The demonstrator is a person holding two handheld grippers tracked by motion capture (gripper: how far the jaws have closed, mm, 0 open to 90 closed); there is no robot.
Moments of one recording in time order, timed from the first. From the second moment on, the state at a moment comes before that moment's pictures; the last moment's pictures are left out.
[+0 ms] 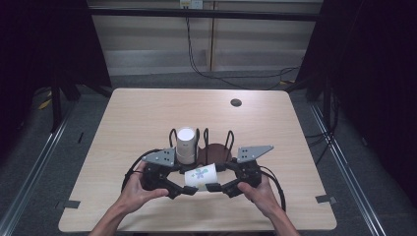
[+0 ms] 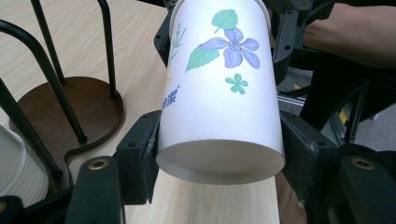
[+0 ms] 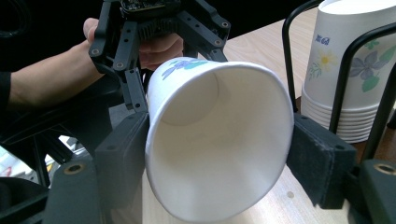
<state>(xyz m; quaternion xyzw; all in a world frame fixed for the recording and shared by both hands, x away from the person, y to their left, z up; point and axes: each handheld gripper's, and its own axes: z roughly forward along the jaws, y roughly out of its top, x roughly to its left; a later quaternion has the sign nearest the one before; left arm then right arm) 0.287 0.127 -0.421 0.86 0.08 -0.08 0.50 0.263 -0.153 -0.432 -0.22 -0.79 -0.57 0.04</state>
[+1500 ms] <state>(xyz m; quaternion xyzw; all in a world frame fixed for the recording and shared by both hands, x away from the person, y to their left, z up) 0.294 0.134 -0.429 0.87 0.11 -0.05 0.48 0.266 -0.171 -0.426 -0.25 -0.79 -0.56 0.02</state>
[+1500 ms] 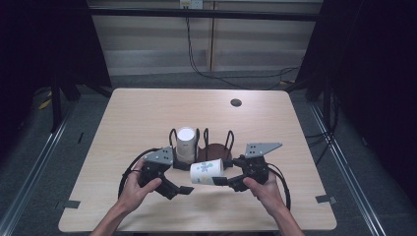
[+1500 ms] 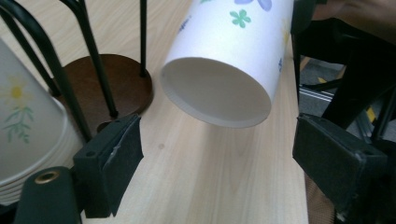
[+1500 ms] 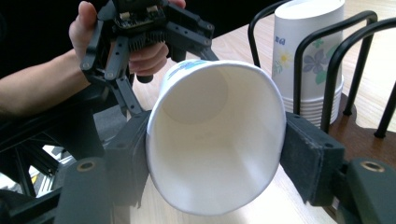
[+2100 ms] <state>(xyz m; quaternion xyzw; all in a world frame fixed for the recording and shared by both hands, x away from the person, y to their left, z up) 0.295 0.152 -0.432 0.87 0.15 -0.03 0.47 0.261 -0.187 -0.427 -0.28 -0.79 -0.54 0.00</state>
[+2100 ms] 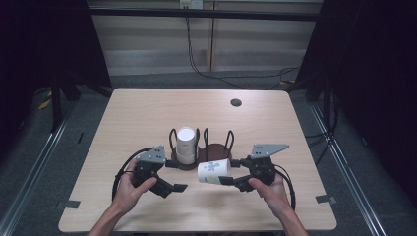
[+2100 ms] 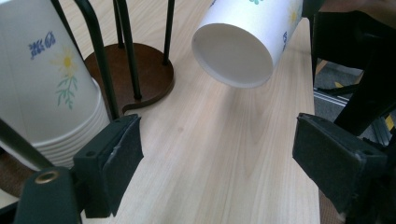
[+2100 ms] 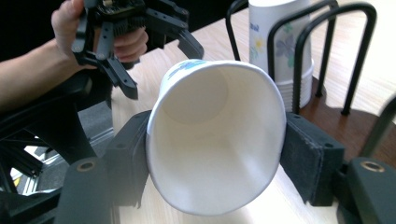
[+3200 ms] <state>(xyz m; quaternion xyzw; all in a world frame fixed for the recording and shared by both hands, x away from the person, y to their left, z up) 0.299 0.162 -0.439 0.88 0.16 -0.03 0.45 0.268 -0.242 -0.409 -0.33 -0.82 -0.47 -0.05</state>
